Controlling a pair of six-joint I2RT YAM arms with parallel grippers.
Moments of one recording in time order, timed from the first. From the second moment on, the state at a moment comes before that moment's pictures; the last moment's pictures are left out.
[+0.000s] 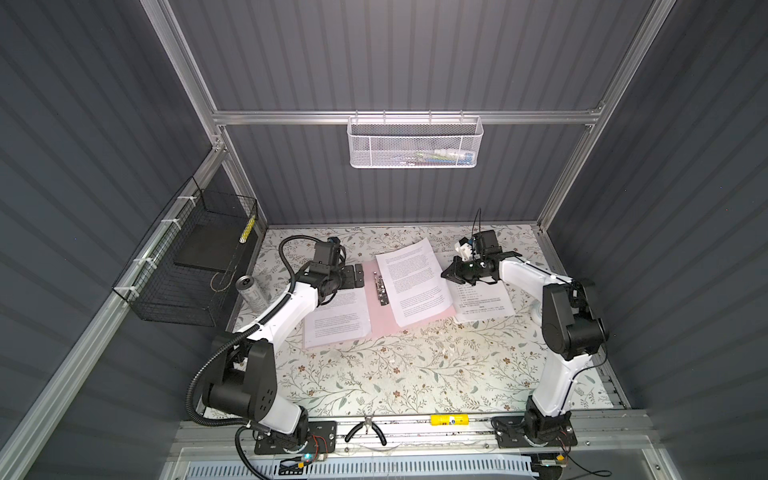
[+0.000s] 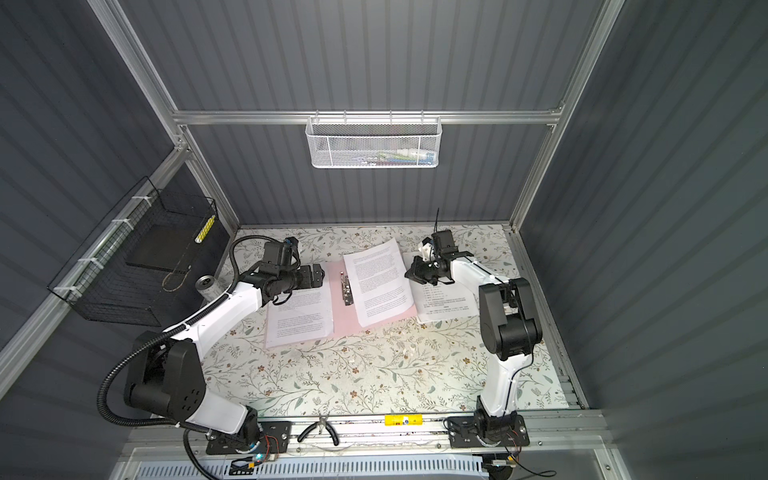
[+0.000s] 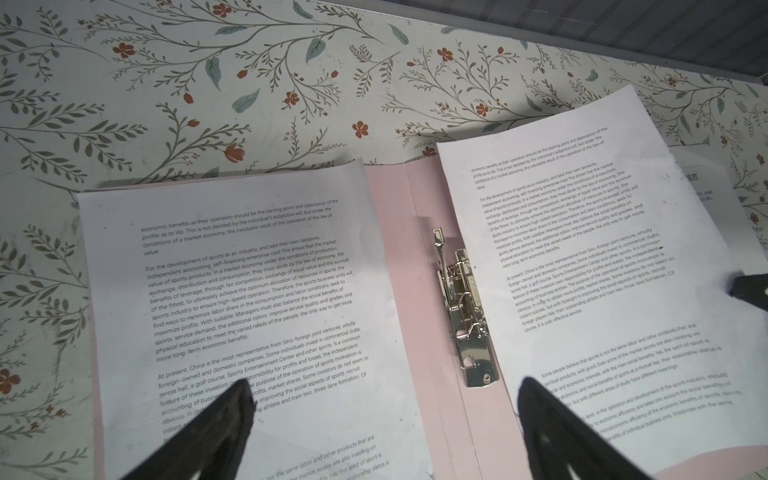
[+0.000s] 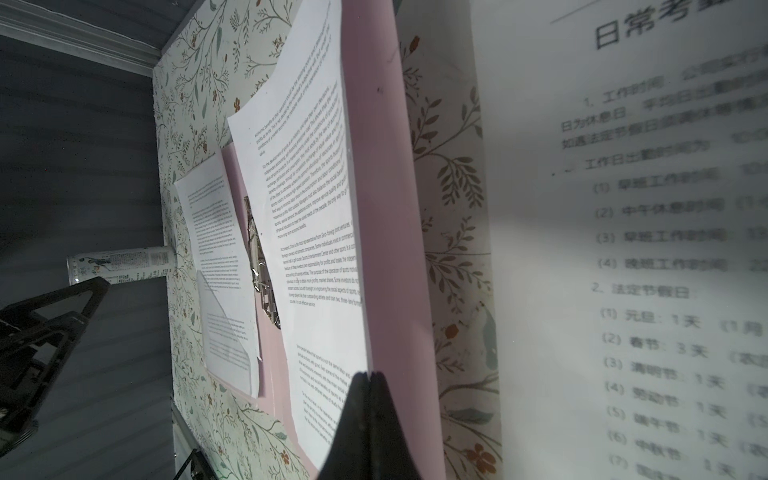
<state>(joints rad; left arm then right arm) -0.30 1.52 1.10 -0.38 0.03 -0.29 0.22 1.91 1.32 -0.37 -0.57 0.49</state>
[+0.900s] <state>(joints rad) -0.30 1.53 1.09 -0.38 0.04 -0.29 0.26 1.95 1.29 -0.33 -0.61 0.59</state>
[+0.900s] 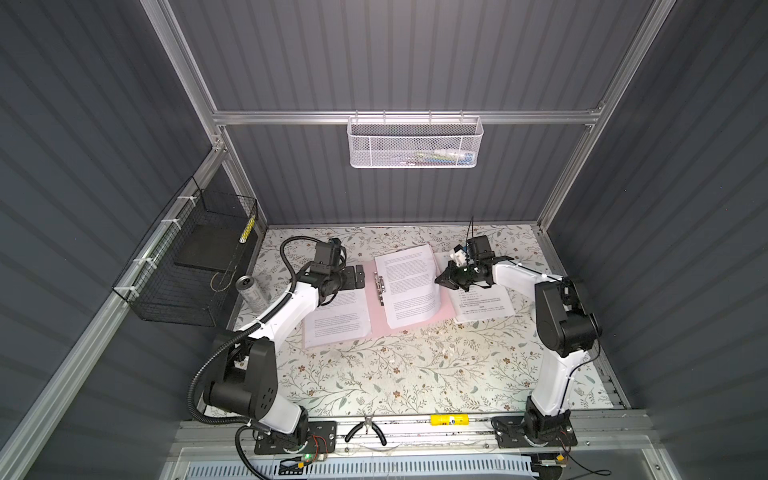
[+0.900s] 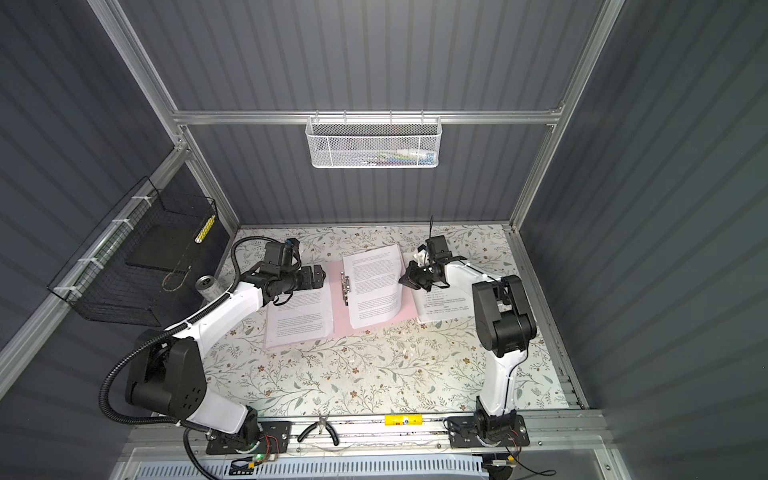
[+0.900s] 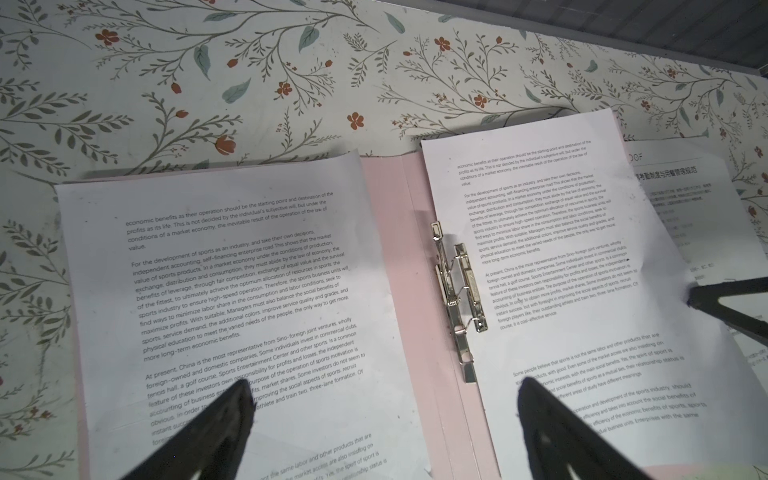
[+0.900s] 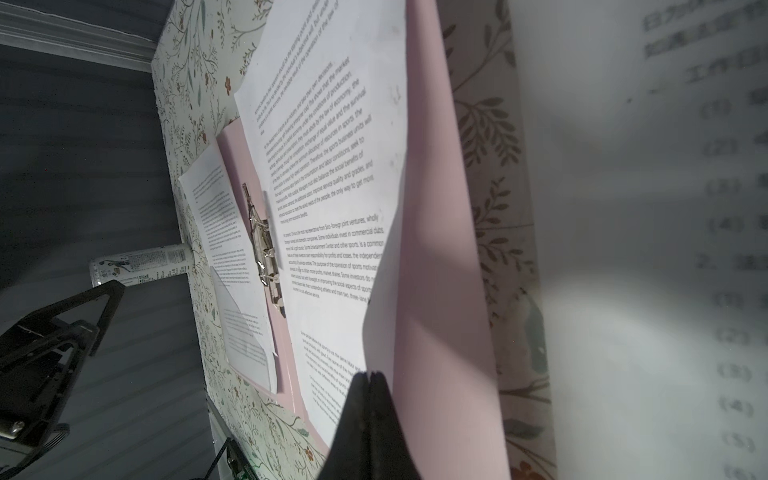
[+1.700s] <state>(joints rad) -0.30 1.53 1.07 -0.38 0.04 -0.28 0.26 1.93 1.30 -0.40 -0.57 0.50</state>
